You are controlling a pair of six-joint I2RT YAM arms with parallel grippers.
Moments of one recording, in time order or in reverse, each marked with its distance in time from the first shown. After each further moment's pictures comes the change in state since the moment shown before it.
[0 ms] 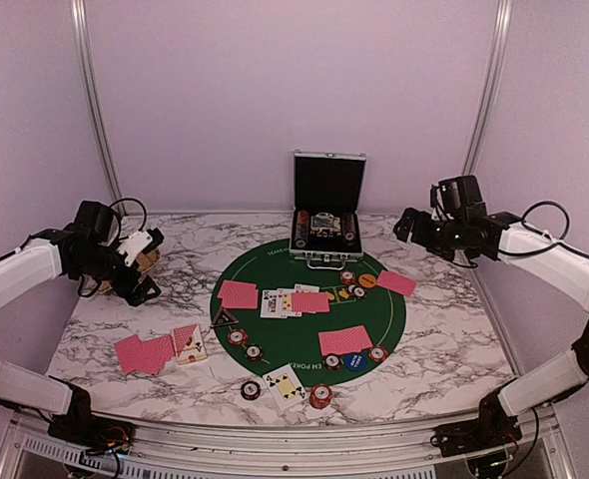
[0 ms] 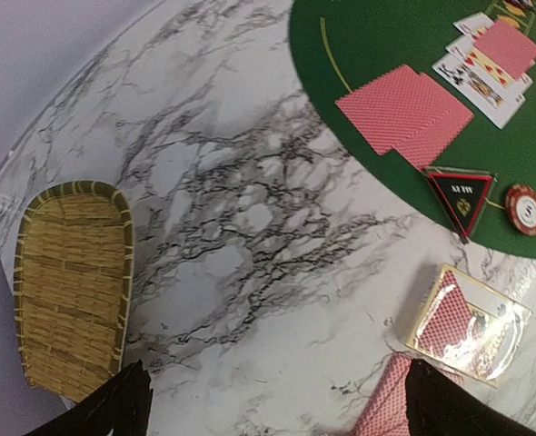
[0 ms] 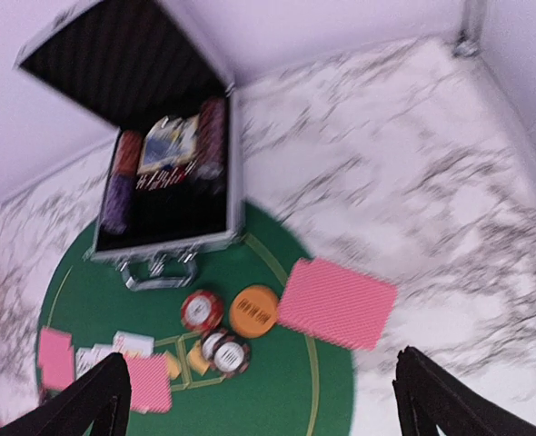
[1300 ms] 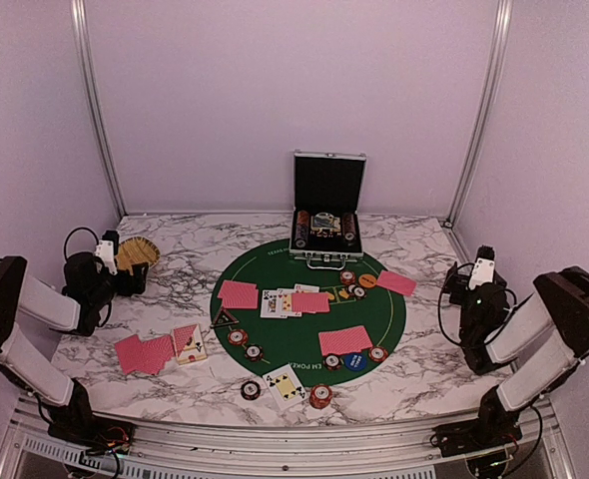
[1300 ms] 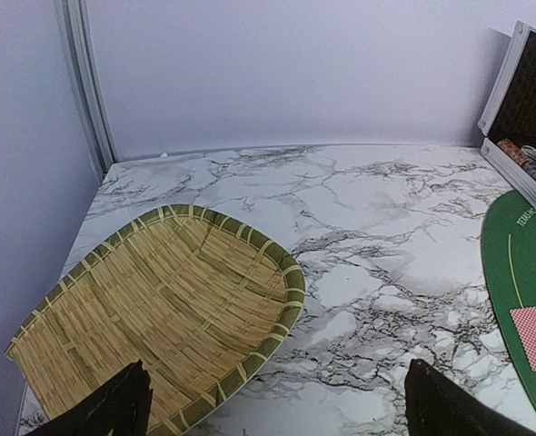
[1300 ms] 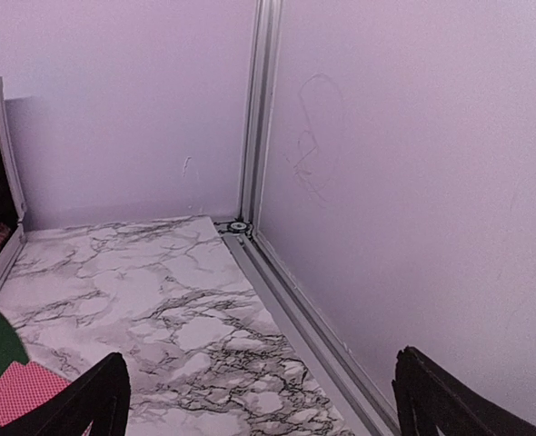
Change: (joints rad) left arm 0.207 0.256 -0.544 1.476 -0.077 -0.548; right arm -0.169 0.118 -0.968 1.794 0.534 -0.625
